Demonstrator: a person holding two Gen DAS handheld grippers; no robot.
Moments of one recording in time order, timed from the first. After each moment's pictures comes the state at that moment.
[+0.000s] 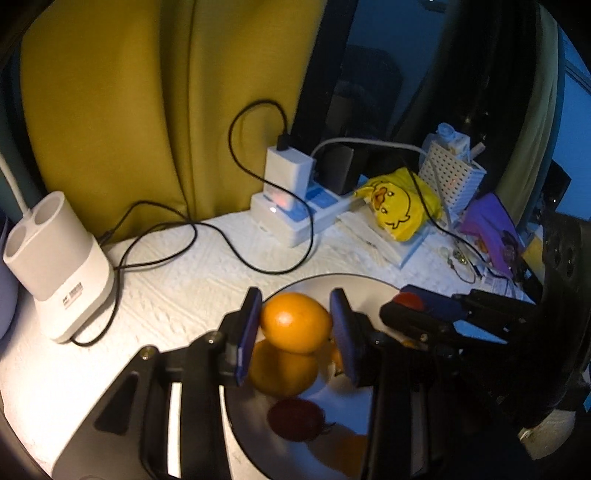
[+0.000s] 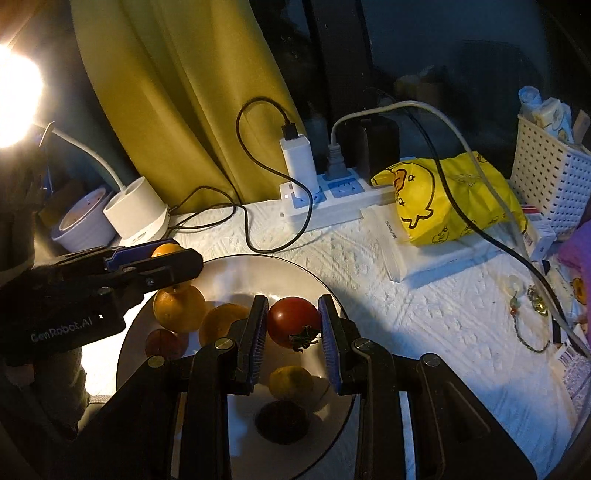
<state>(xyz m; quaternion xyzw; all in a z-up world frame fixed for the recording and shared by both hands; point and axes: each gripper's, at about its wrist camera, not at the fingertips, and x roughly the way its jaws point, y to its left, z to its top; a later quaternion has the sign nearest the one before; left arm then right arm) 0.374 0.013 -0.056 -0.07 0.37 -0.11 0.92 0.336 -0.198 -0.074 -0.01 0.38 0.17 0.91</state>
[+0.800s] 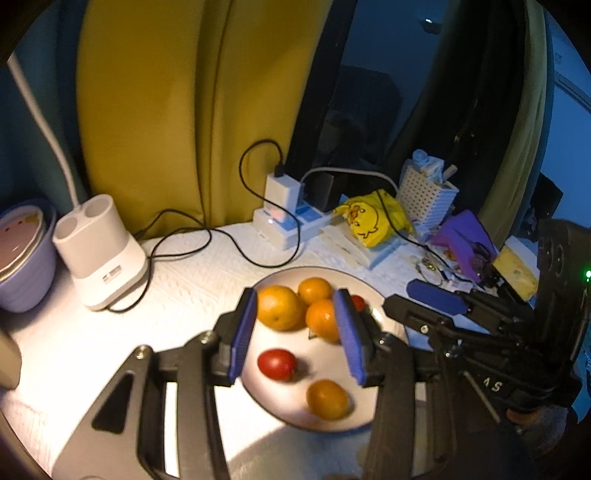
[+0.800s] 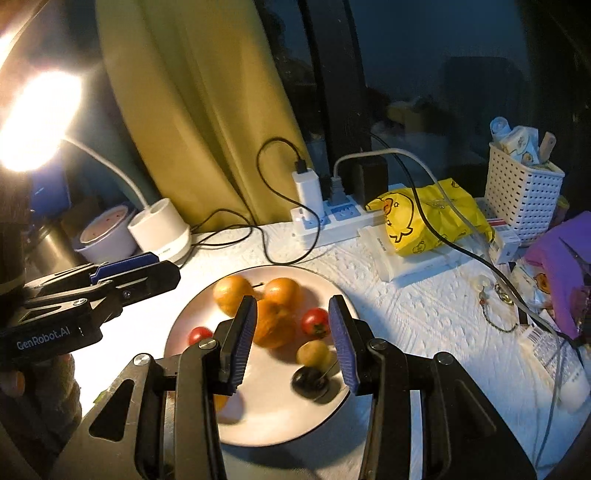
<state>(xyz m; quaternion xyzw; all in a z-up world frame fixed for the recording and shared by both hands) 0.304 0.022 -0.014 -0.09 0.33 -0.10 0.93 0.283 -0.192 -0.033 0.00 0.34 0.16 0.93</state>
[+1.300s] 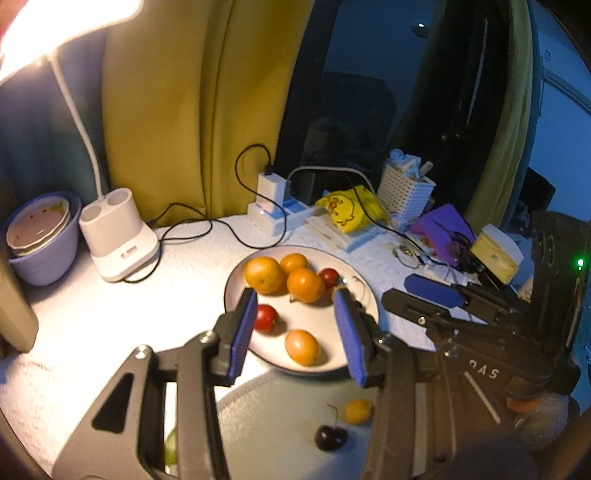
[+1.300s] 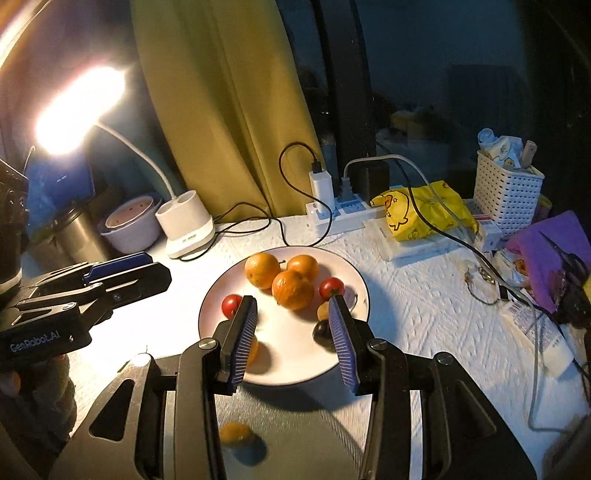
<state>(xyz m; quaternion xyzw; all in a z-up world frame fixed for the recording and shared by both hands) 0.238 0.013 -0.002 -0.08 0.32 -0.11 0.94 0.226 -0.191 -0.018 -0.01 0.33 0.16 0.93</state>
